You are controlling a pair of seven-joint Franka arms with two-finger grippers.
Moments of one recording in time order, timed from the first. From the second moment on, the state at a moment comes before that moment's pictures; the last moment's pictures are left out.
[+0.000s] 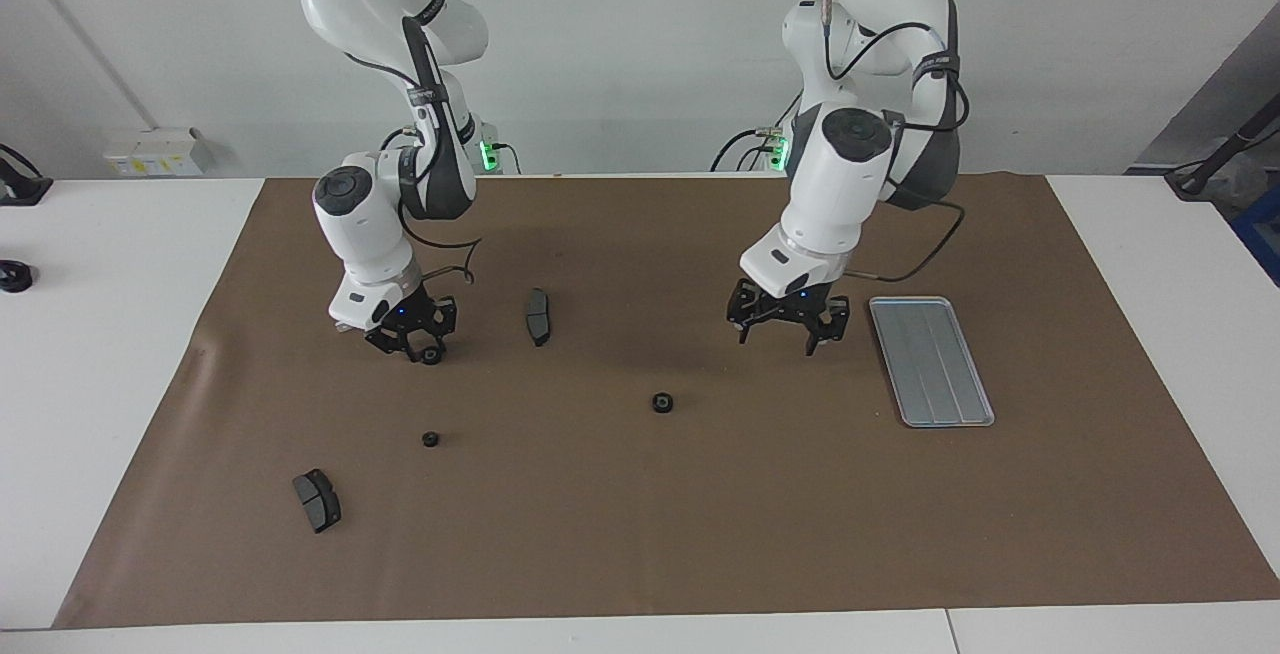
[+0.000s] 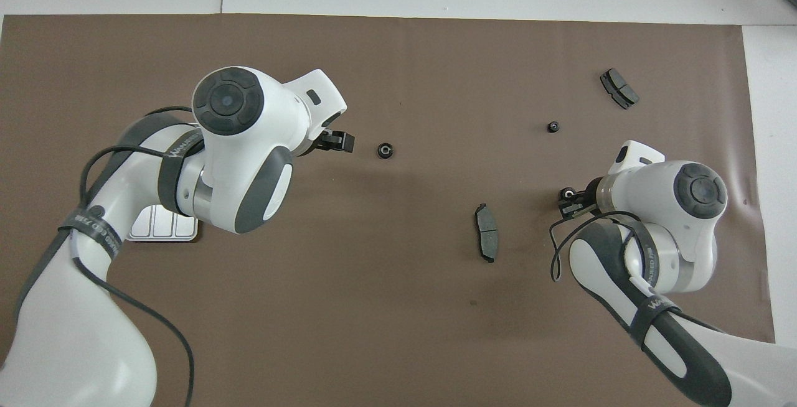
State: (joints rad) left arm -0.51 0.37 0.03 -1.71 -0.03 2.25 -0.24; right arm 0.10 0.15 -0.04 -2.31 0.07 2.55 -0.34
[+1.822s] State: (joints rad) left arm -0.65 0.64 0.06 -1.57 -0.03 2.44 -0.59; right arm 0.23 0.21 -0.02 -1.85 0.08 2.21 0.31
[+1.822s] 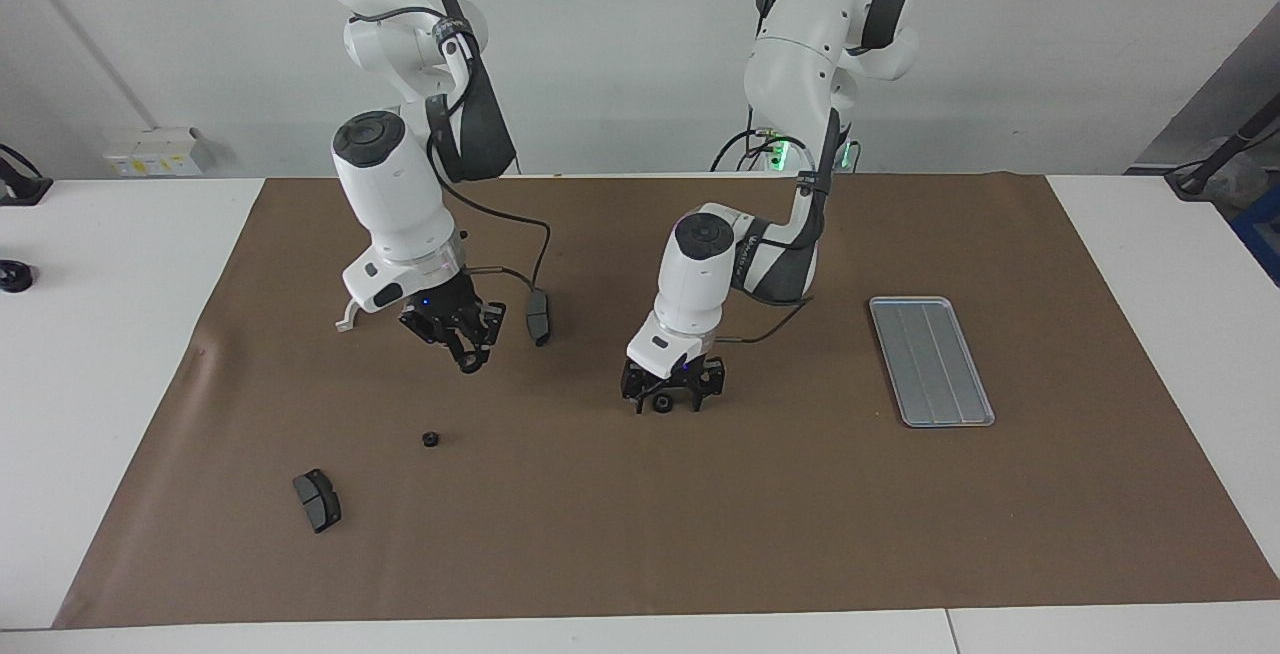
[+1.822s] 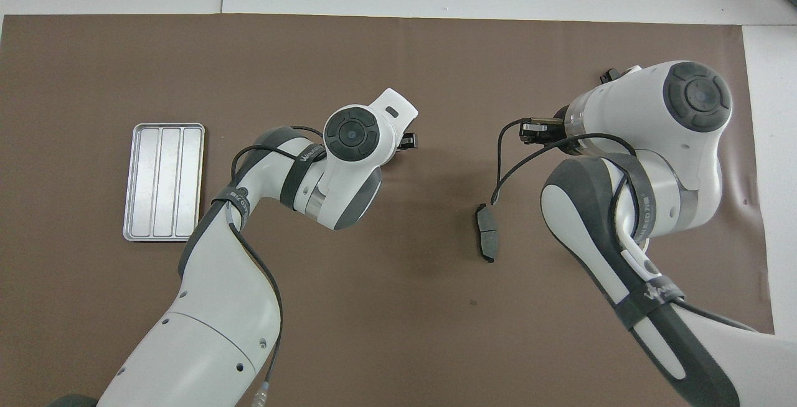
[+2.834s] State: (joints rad) left arm -0.65 0.56 0.12 -1.56 -0.03 2.20 -0.59; right arm 0.23 0.21 -0.02 -1.85 0.08 2.23 0.32
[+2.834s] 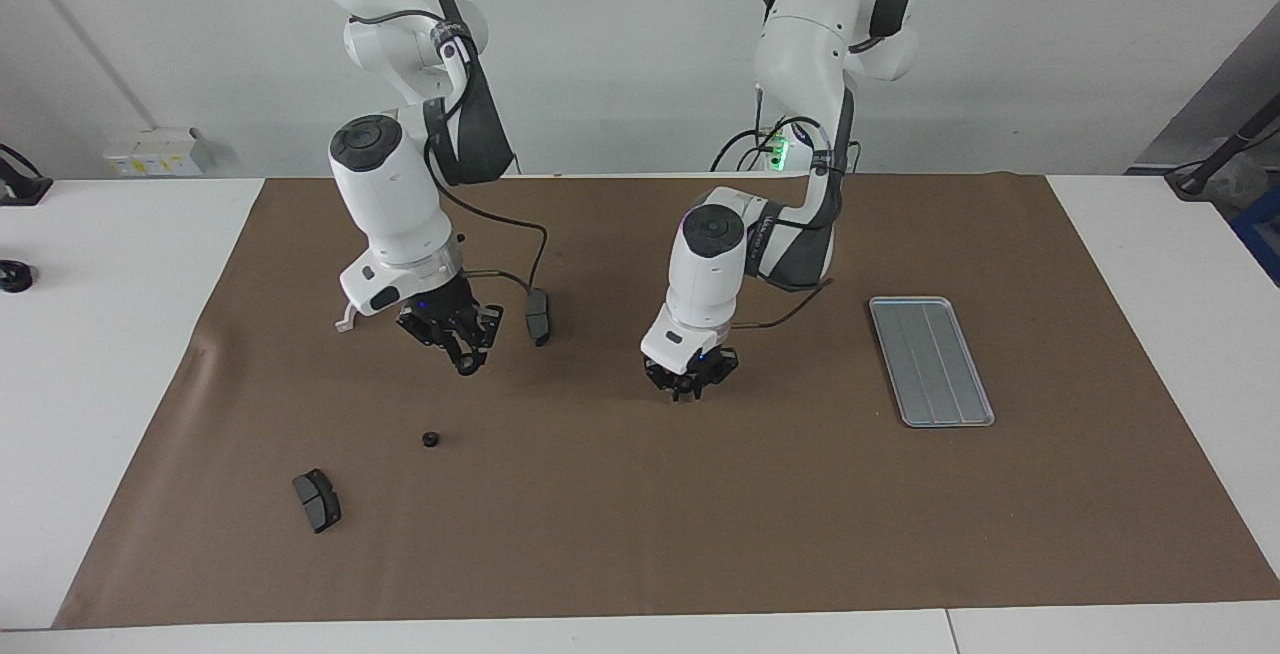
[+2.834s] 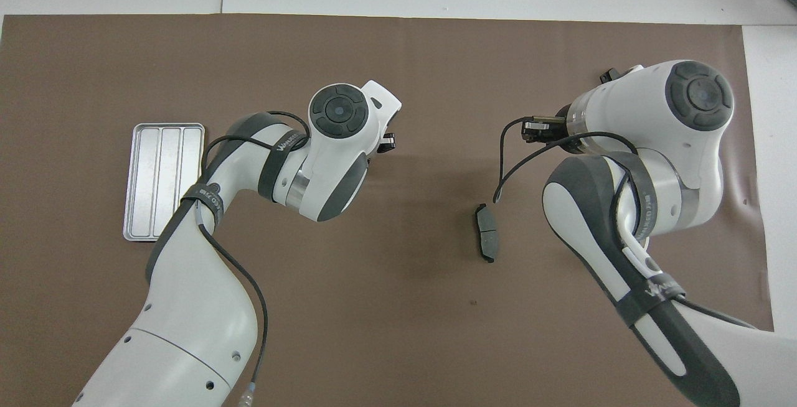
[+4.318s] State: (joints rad) left arm -0.21 0.13 0.21 -2.20 -0.05 2.41 0.04; right arm 0.55 0.66 -0.04 -1.57 0.05 2.71 0.72
